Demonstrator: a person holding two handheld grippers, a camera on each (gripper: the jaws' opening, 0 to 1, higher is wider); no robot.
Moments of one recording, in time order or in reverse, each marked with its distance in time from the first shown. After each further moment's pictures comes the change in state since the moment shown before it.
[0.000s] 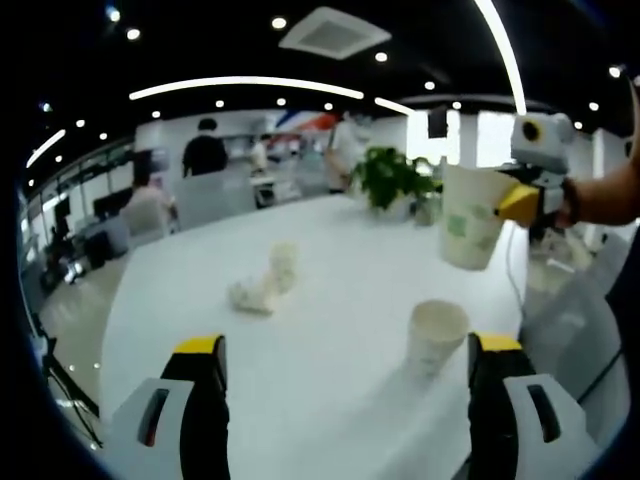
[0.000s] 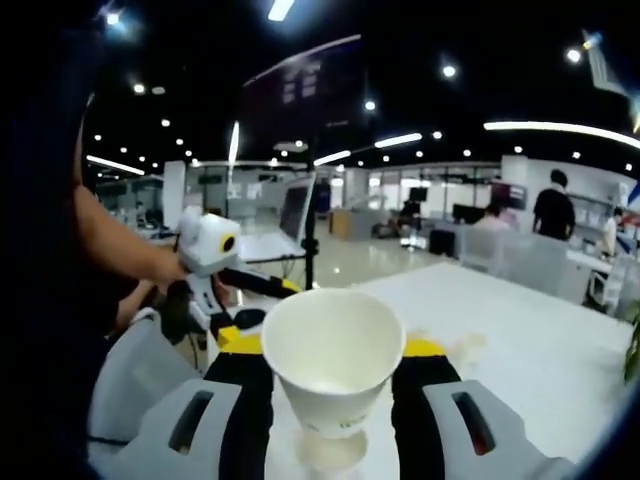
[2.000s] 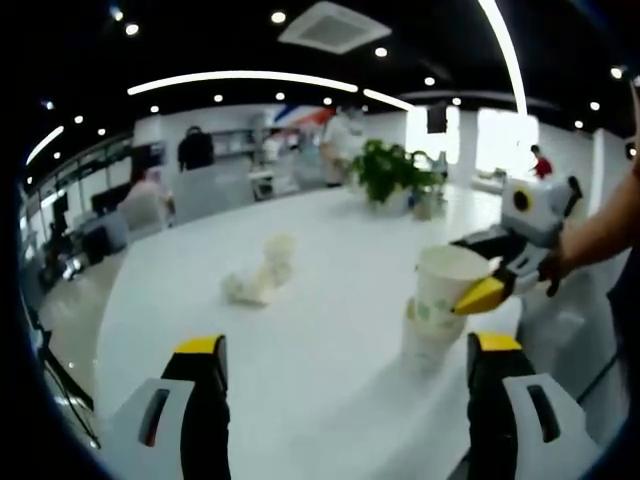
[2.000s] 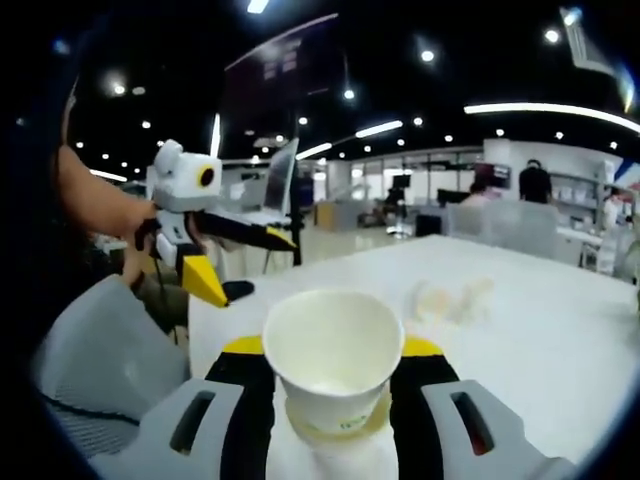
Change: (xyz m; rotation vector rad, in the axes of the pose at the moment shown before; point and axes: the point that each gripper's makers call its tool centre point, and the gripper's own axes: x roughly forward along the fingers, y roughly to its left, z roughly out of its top) left arm 0.004 -0.005 -0.011 -0.007 0.023 -0.007; right arm 0.028 0.001 -0.093 0.069 0.036 -0.069
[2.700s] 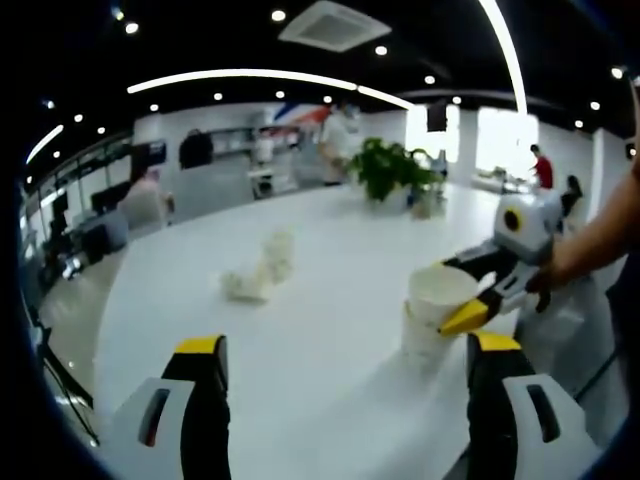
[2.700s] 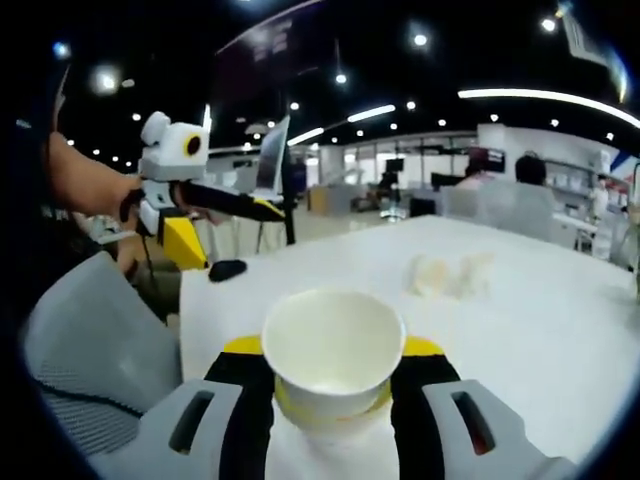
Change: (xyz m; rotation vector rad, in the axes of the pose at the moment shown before) left arm -0.001 -0.003 -0.002 -0.002 0.007 -0.002; right arm 0.005 -0.003 -0.030 0.016 0.064 -0.025
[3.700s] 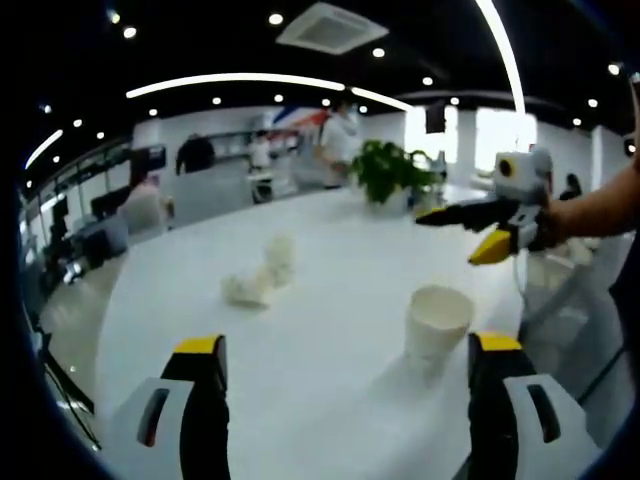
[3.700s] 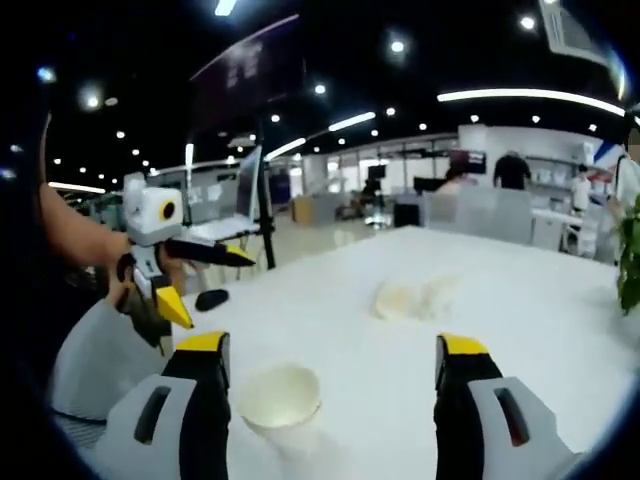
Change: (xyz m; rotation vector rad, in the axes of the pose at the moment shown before) left arm 0.005 0.001 0.003 0.015 -0.018 0.001; right arm -0.045 -0.061 0.055 0.050 -0.046 -0.087
